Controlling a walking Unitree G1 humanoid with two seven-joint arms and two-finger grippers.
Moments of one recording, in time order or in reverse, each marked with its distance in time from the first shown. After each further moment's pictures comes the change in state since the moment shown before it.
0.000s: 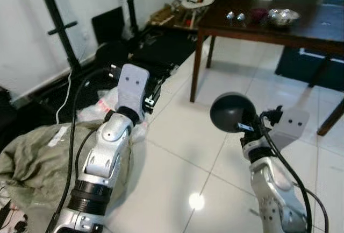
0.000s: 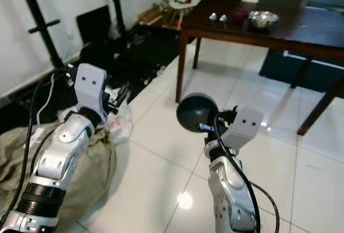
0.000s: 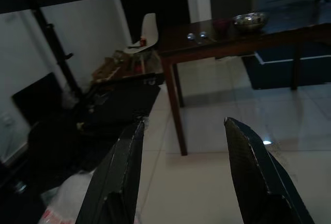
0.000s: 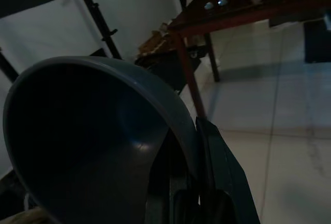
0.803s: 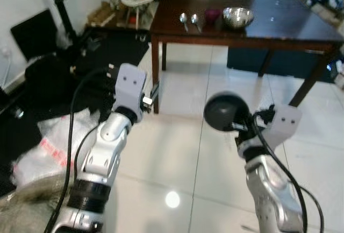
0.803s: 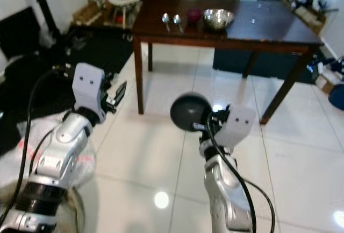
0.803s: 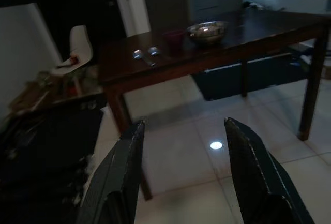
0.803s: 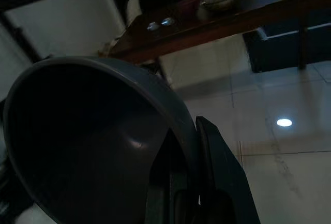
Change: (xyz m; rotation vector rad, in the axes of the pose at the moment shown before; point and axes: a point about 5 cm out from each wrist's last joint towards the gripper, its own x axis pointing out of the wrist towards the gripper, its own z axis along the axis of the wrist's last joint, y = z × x) left arm 0.000 0.005 -0.002 0.005 -0.003 0.008; right arm 0.000 0.010 -0.002 0.011 0.002 0.035
